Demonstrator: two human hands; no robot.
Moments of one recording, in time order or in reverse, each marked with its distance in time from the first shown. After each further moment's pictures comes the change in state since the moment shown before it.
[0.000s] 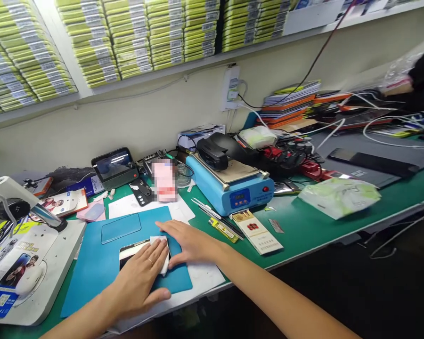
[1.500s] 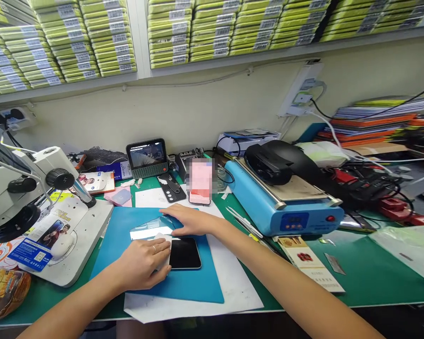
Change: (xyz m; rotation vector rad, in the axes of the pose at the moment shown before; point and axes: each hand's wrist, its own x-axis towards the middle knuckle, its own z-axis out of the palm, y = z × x) left_hand -0.036 -0.019 -0.025 -0.036 0.222 -0.023; right_hand 0.103 0.003 -0.009 -0.073 -0.203 -0.171
